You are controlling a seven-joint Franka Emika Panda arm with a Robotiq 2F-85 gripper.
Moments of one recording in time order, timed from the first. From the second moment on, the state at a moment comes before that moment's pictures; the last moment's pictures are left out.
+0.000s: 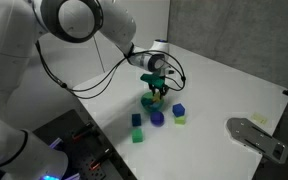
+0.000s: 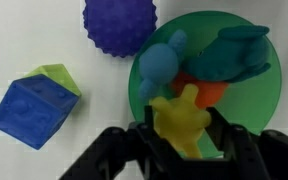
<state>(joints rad) 0.01 0.76 -0.02 -1.75 -0.11 2.38 -0.05</state>
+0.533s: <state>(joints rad) 0.02 0.75 -0.02 -1.76 -0.11 2.39 -0.05</state>
